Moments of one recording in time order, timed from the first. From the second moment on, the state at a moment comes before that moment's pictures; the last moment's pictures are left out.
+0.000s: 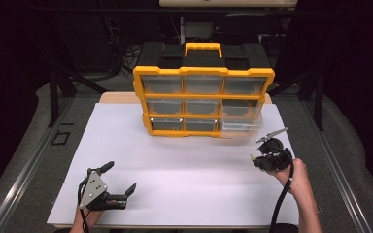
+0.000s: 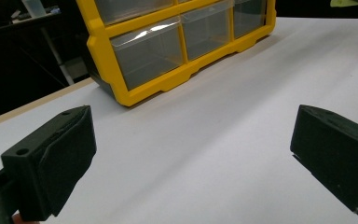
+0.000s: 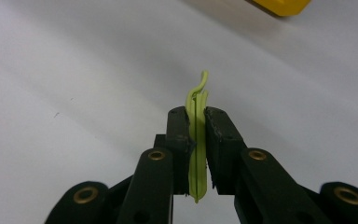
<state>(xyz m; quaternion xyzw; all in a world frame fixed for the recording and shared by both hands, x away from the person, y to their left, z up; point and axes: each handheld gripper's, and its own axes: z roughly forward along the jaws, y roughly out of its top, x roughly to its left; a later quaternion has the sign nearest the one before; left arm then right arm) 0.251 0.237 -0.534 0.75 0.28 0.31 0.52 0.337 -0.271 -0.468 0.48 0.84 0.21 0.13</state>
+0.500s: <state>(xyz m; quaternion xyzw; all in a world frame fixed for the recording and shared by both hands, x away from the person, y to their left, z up) 0.251 0.237 -0.534 0.75 0.28 0.31 0.52 0.347 -0.282 -0.458 0.49 0.84 0.20 0.13</state>
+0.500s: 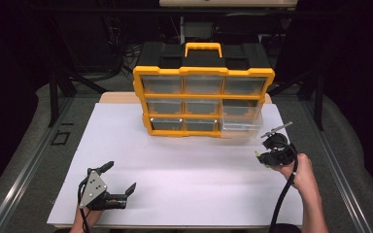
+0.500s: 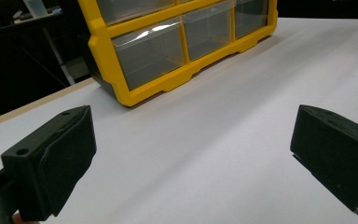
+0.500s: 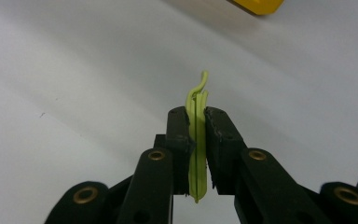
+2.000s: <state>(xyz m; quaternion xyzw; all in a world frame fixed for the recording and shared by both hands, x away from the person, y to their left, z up) 0.252 0.238 -0.534 0.75 0.28 0.31 0.52 0.388 -0.304 -0.414 0.51 0.83 0.18 0.13</state>
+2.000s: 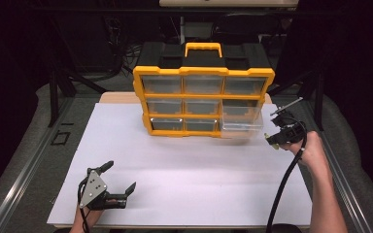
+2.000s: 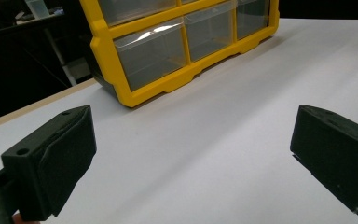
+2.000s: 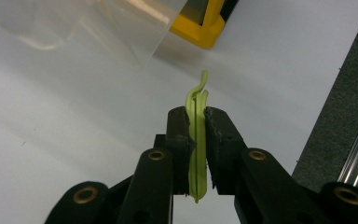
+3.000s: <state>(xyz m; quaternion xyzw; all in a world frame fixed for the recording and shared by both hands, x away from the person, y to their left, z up) 0.252 0.237 -0.534 0.75 0.28 0.31 0.52 0.401 -0.300 -0.374 0.51 0.83 0.17 0.15</state>
